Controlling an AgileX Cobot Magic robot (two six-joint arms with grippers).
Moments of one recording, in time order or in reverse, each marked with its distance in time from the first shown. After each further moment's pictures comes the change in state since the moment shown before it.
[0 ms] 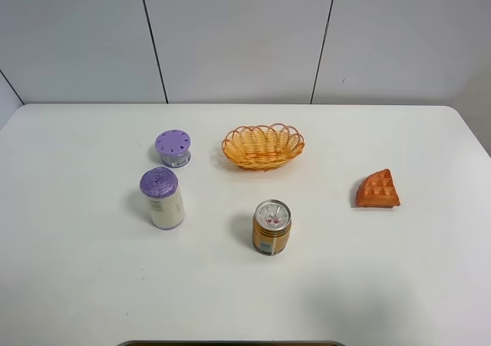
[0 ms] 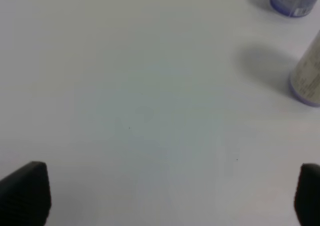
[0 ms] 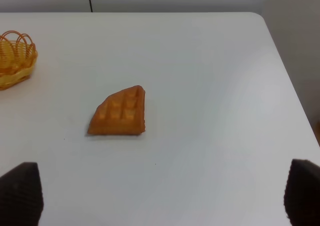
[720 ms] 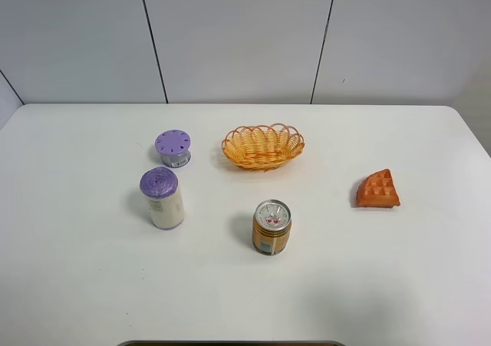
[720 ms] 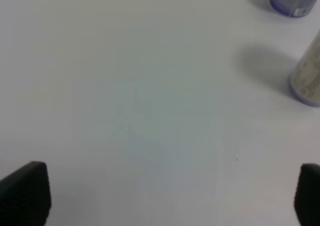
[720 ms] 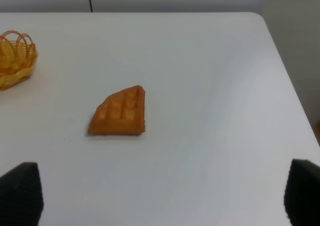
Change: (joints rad) left arm 0.000 0.000 0.000 0.000 0.000 0.000; right arm 0.000 0.000 0.000 0.000 0.000 0.000
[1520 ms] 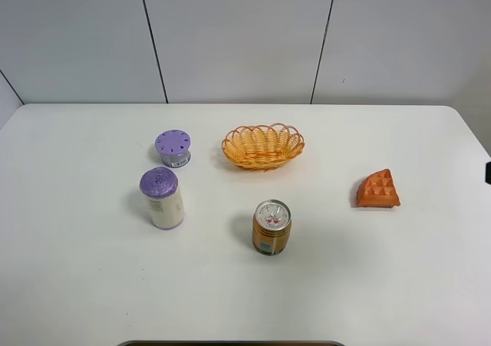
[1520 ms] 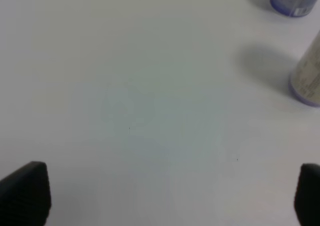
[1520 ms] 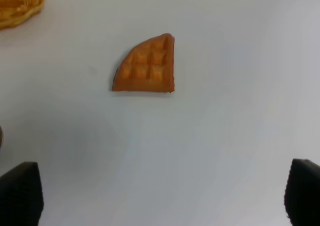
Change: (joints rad) left arm 0.000 0.000 0.000 0.000 0.000 0.000; right arm 0.000 0.670 -0.256 0.084 -0.008 0.003
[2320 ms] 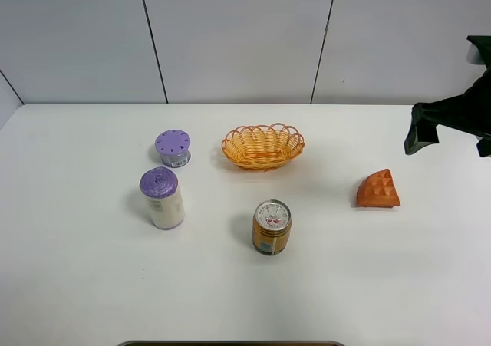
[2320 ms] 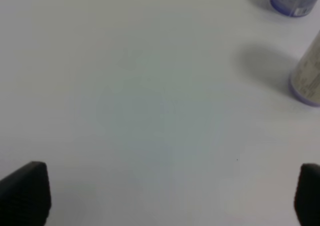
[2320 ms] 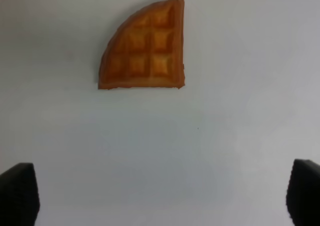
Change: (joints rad) left arm 0.000 0.000 0.000 0.000 0.000 0.000; right arm -0.074 0.696 -0.237 0.067 -0.058 -0.024
